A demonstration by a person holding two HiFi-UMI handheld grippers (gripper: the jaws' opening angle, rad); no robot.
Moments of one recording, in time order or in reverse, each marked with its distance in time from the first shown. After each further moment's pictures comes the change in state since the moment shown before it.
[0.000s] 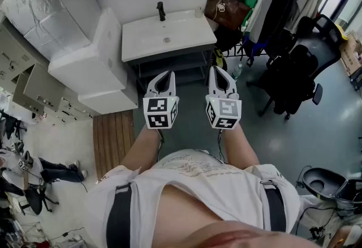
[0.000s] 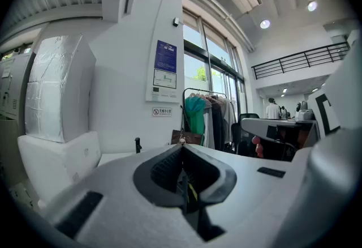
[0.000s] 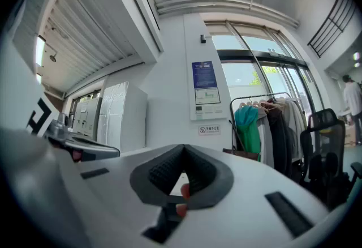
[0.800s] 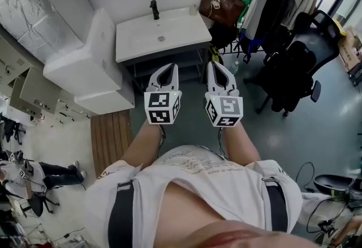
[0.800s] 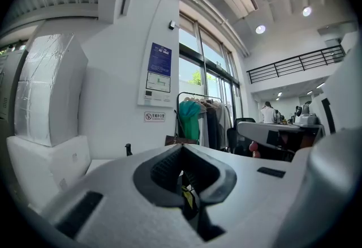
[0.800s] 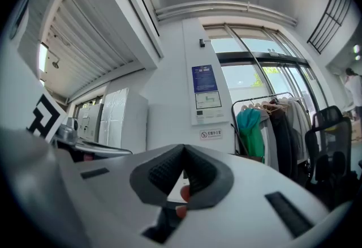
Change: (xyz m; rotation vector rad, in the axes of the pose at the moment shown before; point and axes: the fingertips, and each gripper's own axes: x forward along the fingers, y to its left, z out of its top) left arm 0.035 -0.027 0.024 0.007 -0.055 -0.038; right arm 0.011 -0.019 0.014 0.022 -0.052 0.046
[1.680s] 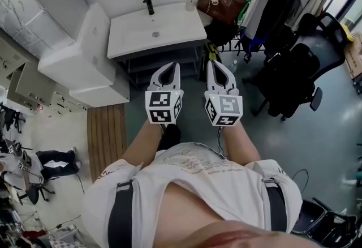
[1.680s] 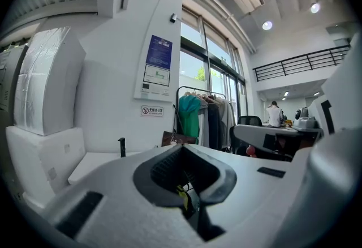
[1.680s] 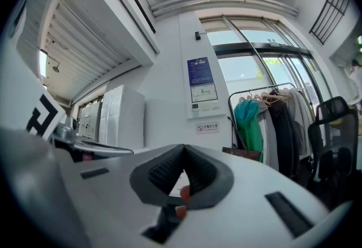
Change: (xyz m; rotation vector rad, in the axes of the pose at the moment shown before) left arm 0.069 -0.056 -0.016 -0.039 0.031 0.047; right arm 0.018 -0.084 -0.024 0.026 0.048 0.049
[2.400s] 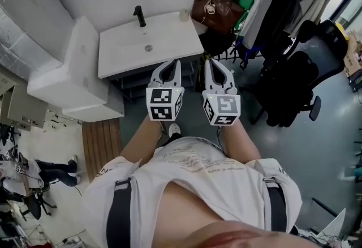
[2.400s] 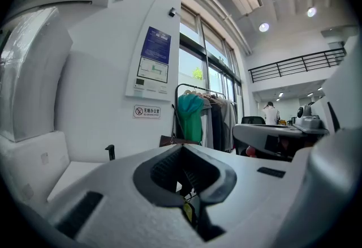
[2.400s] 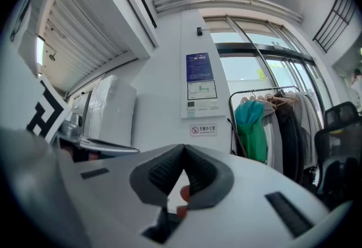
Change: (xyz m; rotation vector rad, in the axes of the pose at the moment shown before) left arm 0.127 0.049 0.017 0.018 -0.014 -0.067; right arm 0.119 -0.037 -0.006 -0.058 -0.010 -0.036
